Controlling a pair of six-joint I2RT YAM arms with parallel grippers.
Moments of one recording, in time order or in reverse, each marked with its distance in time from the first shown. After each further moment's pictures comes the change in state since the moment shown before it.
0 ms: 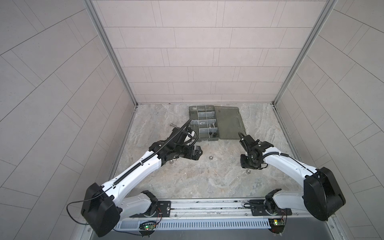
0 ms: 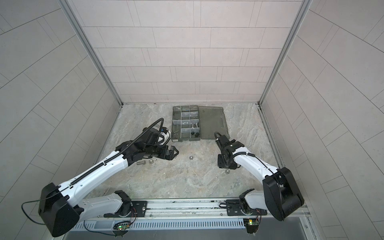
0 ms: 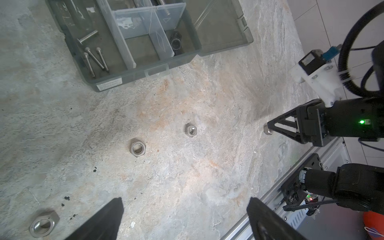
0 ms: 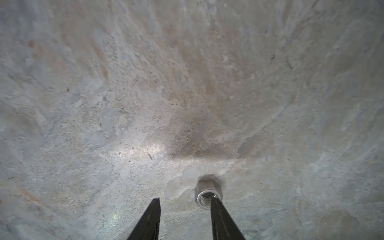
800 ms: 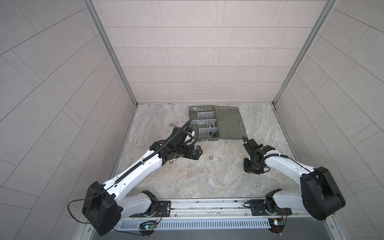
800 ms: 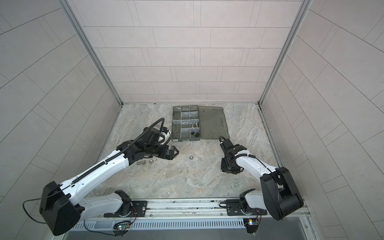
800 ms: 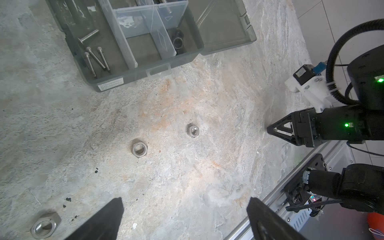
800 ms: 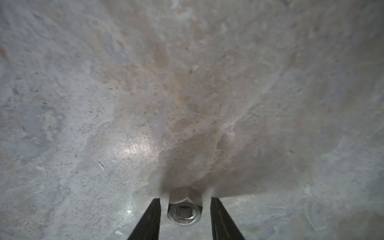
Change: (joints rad) left arm 0.000 0.021 0.000 0.004 -0.002 0.008; right arm -0.074 0.001 -0.109 0.061 -0.034 0.016
